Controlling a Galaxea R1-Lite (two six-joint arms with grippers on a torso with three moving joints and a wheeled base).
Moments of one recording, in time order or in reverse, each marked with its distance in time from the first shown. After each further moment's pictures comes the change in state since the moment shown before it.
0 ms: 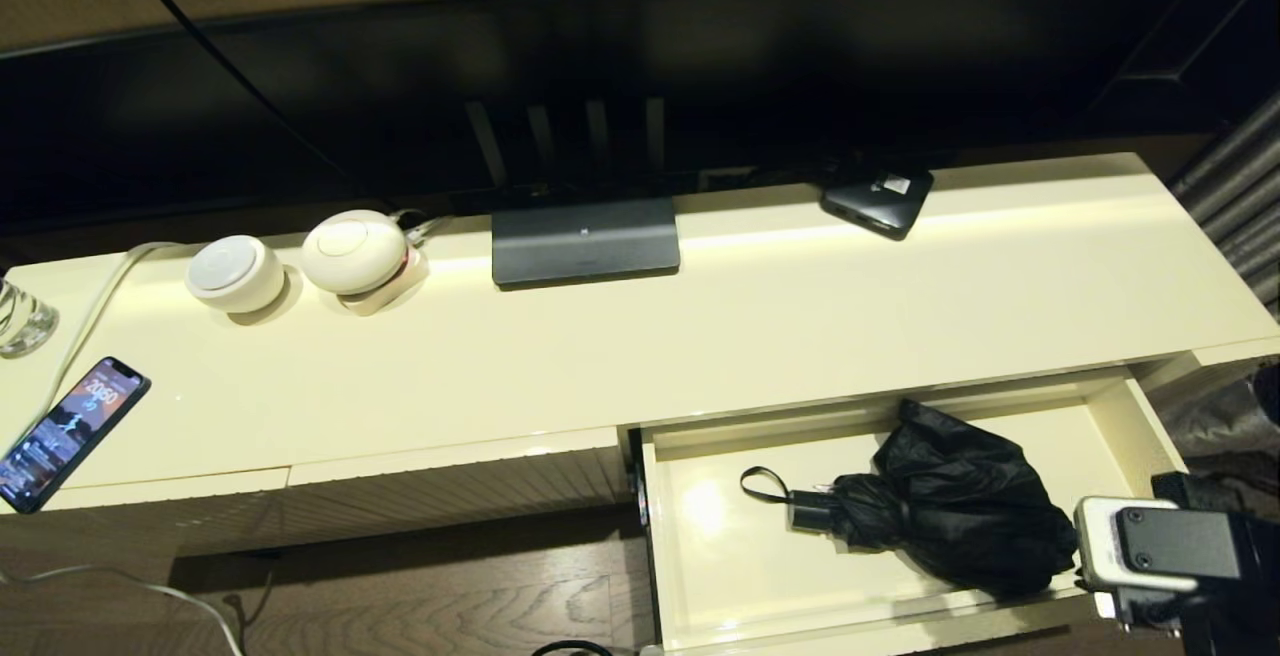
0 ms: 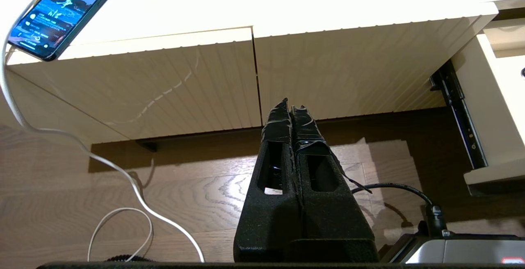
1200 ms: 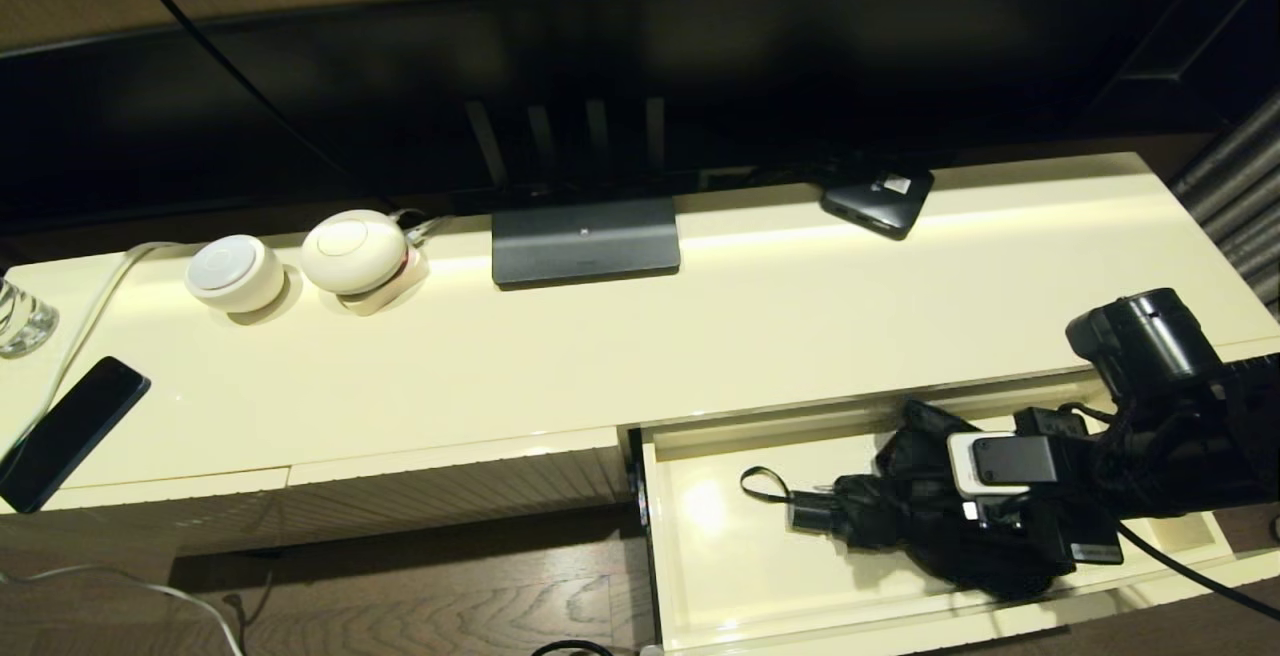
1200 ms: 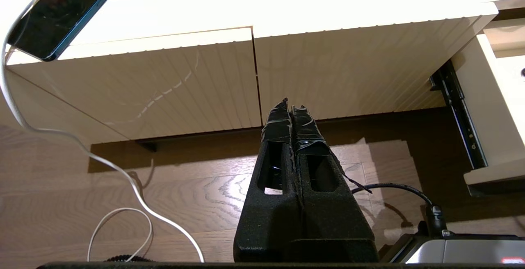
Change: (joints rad) left arm 0.000 0.000 0.000 0.000 0.000 0.000; right arm -0.067 0.360 -0.135 -0.235 0.012 -0.181
